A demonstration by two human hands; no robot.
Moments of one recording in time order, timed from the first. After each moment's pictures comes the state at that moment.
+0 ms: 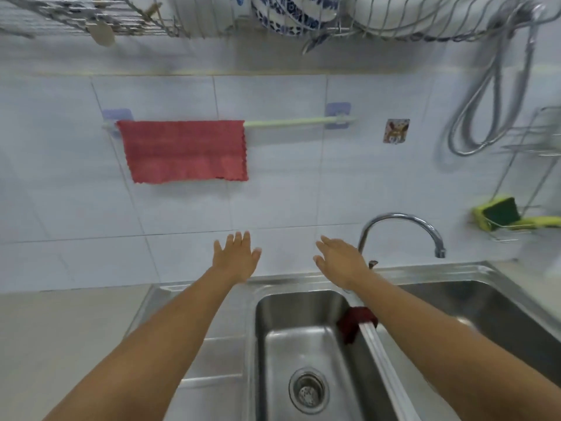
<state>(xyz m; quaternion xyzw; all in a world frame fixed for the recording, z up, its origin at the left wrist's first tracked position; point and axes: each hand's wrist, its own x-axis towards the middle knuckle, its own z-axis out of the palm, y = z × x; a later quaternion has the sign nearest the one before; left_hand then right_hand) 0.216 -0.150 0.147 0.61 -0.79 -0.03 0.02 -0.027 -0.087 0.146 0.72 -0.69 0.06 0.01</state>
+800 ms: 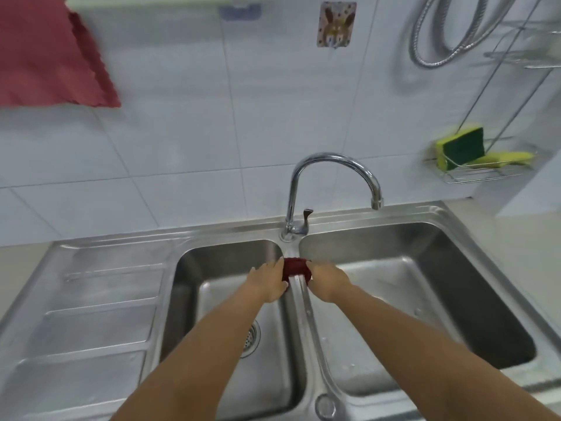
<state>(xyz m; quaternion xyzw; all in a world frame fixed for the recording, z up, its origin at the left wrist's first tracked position) -0.023 -0.095 -0.013 0.49 -0.84 -0.21 -0.11 -0.182 -0.047 -0.012 0.65 -0.74 0.00 -0.20</state>
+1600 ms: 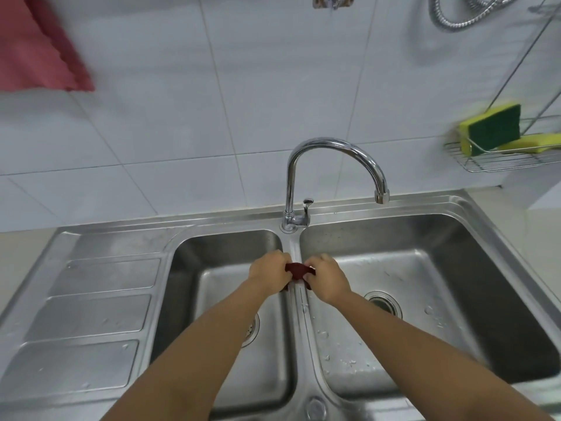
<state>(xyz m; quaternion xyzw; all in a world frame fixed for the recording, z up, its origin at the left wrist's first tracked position) -0.049 -0.098 -0.021 0.53 -0.82 -0.22 -0.01 -0.197 -0.049 -0.049 0.60 -0.73 0.17 -0.28</state>
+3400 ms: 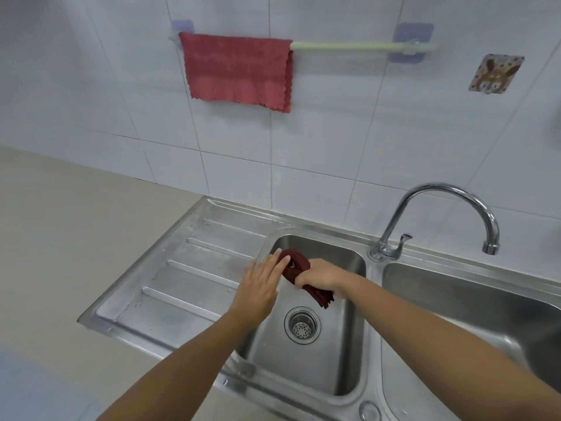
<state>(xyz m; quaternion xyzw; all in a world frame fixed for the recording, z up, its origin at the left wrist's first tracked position) 0.153 0.034 0.004 0.60 -0.78 0.05 0.16 -0.016 -0.033 0.071 0.64 -0.56 0.05 -0.53</state>
